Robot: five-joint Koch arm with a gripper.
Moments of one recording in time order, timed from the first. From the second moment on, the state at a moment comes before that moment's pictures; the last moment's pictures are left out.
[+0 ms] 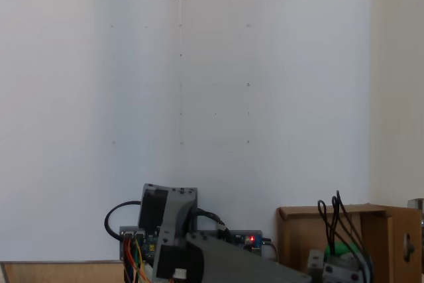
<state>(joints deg) 100.9 87.7 29.9 97.6 -12.4</state>
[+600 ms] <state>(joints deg) 107.1 83.2 46.7 82.9 -12.4</state>
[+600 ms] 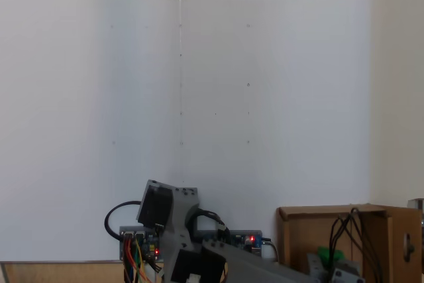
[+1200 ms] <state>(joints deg) 104.6 83.3 51.4 77.9 -12.4</state>
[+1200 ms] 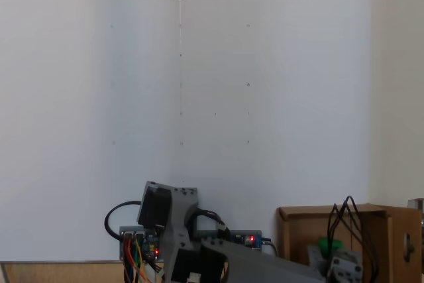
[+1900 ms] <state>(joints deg) 90.5 96.1 51.8 65.8 1.7</state>
